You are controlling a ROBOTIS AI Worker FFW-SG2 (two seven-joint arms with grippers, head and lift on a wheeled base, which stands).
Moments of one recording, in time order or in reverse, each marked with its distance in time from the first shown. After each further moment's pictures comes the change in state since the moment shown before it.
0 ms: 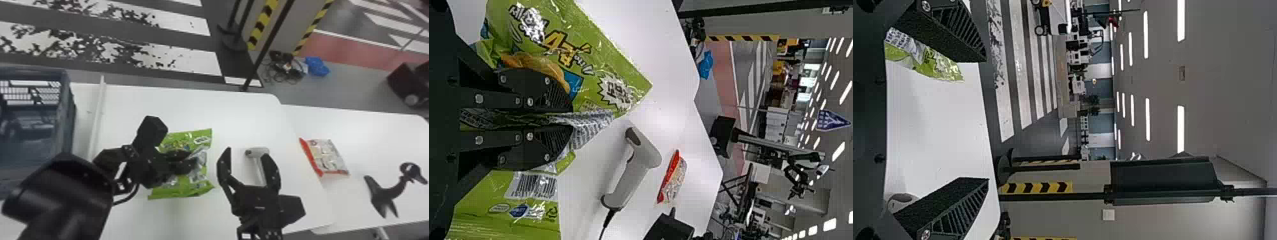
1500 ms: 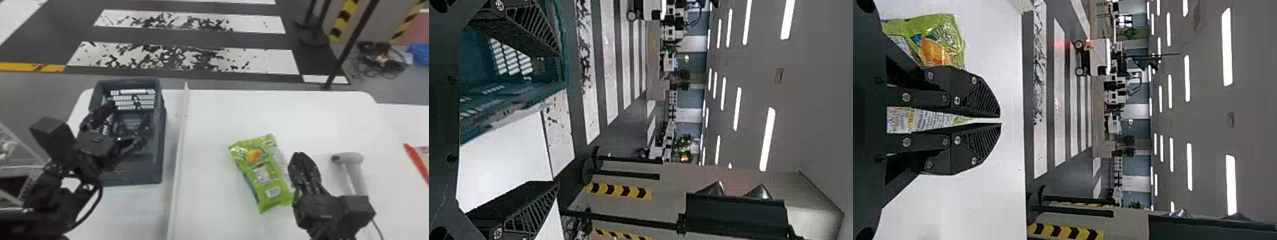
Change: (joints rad) left arm 0.453 0.095 0.595 -0.479 0.291 -0.354 0.329; right arm -0.033 -0.003 0.045 0.001 0.050 0.204 0.130
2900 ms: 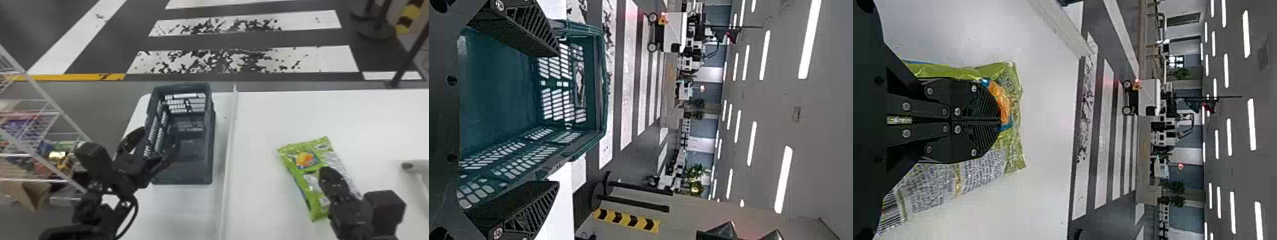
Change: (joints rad) left arm 0.081 -0.008 0.121 0.028 0.073 -0.021 -0.017; right arm -0.085 0.005 0.041 0.042 0.060 0.224 0.126
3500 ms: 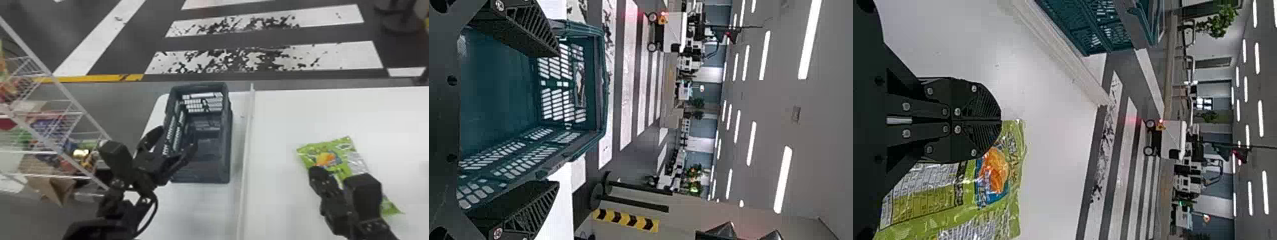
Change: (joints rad) left arm -0.003 -0.002 0.002 0.000 0.000 0.000 -0.004; right arm -0.098 -0.006 0.118 -0.011 0.091 0.222 0.062
